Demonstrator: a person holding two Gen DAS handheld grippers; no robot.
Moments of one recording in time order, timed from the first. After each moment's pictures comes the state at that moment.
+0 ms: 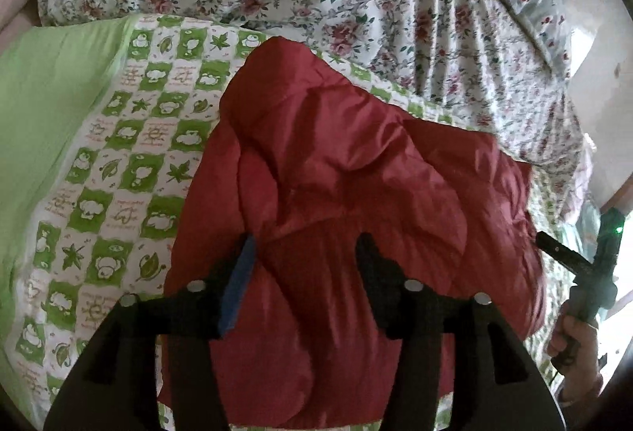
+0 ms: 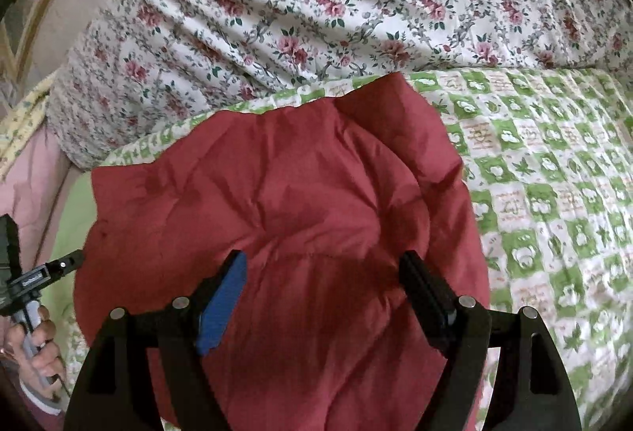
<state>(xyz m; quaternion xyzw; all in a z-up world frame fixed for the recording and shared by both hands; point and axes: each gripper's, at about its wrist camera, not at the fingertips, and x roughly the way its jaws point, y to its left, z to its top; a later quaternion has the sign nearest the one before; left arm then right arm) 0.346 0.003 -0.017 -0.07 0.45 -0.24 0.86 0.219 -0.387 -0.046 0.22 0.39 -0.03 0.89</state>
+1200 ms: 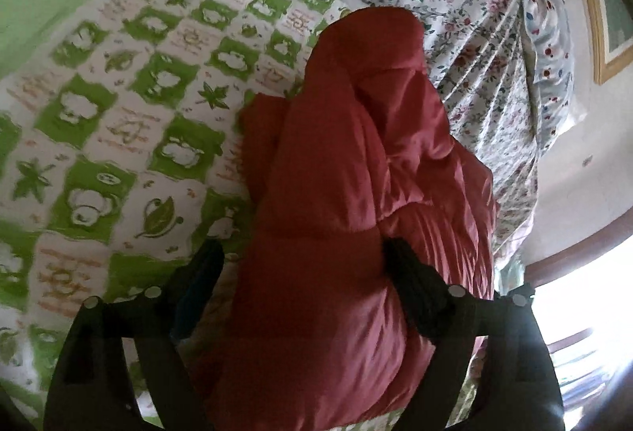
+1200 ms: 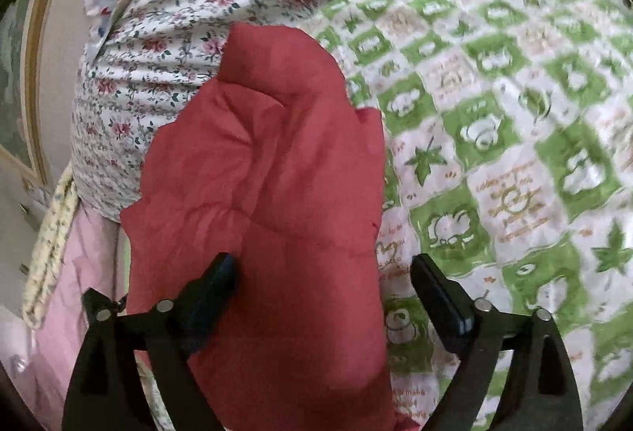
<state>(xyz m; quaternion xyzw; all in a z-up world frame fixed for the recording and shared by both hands) 0.377 0.065 -0.093 -0.25 0.51 -0.28 0.77 0.175 -0.463 -0.134 0.44 0.39 0.03 0.81</state>
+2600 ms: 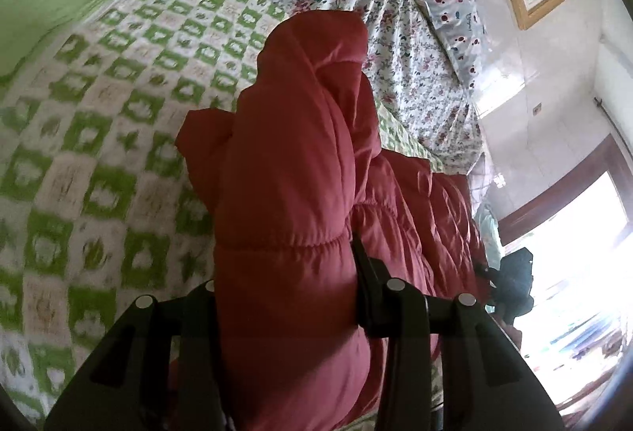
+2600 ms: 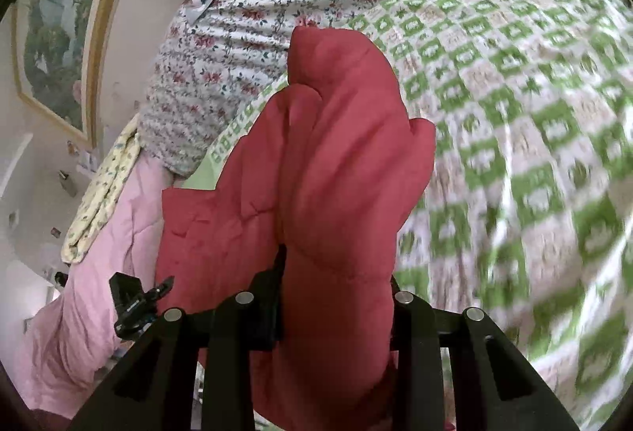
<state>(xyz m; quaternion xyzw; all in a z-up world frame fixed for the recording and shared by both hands) 0.190 0.106 -0.039 -0.23 0.46 -0.36 0.78 0.009 -0.397 -0.060 0.43 0.37 0.10 0.82</state>
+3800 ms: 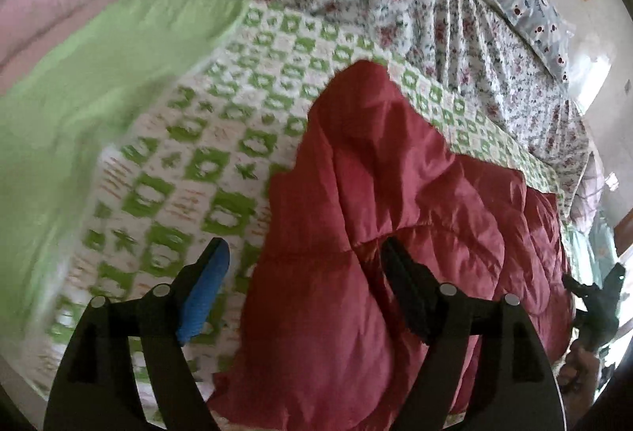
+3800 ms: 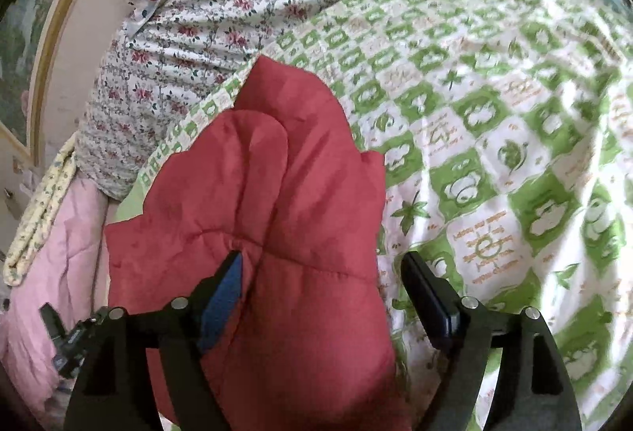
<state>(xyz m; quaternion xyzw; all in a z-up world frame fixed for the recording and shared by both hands) 0.165 0.103 -0.025 -0.10 0.43 -0.15 0.89 0.003 -0.399 -0.095 0.39 0.37 -0.05 0.85</state>
